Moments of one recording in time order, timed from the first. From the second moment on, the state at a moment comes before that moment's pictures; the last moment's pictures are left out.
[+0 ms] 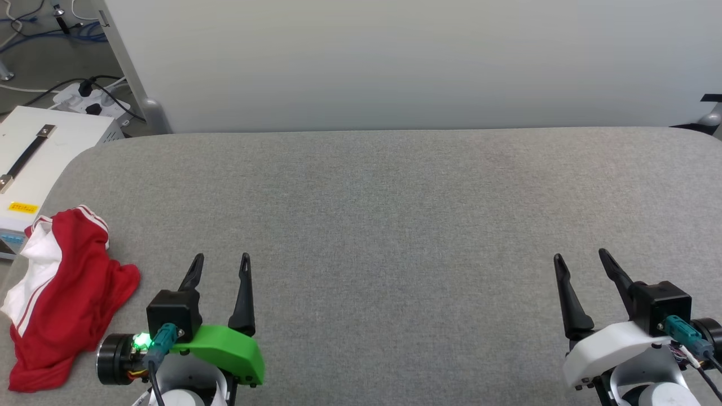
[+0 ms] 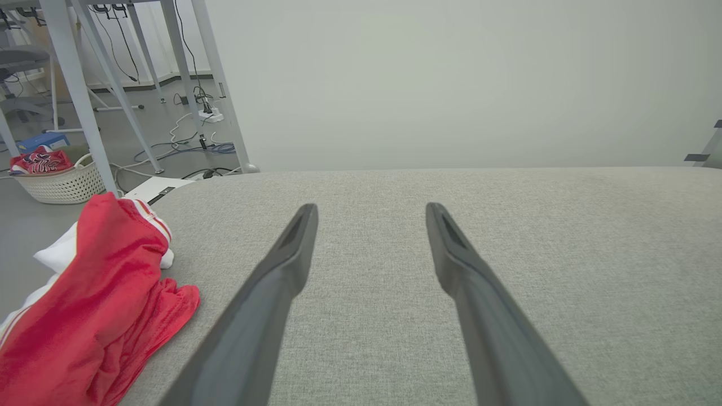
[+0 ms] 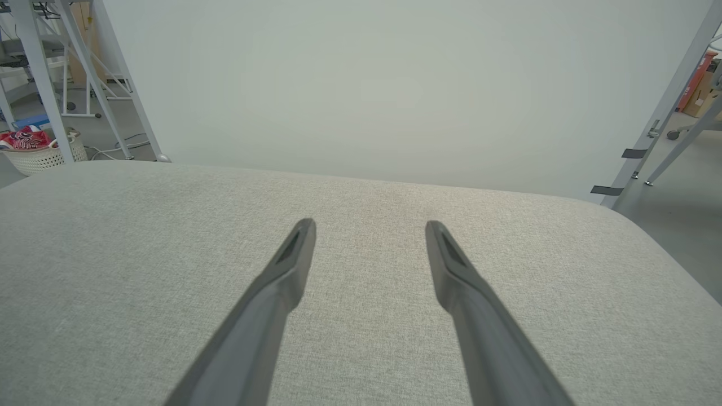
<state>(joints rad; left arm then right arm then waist) 0.00 0.06 -0.02 0.02 -0.06 -0.02 -0.05 0.02 -0.05 -0.02 -0.01 0.05 0.13 -0.04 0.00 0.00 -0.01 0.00</state>
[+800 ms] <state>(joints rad) 0.00 0.06 -0.02 0.06 -0.12 -0.05 -0.10 0.02 -0.05 -0.04 -0.08 0.09 0.13 -0.05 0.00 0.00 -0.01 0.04</state>
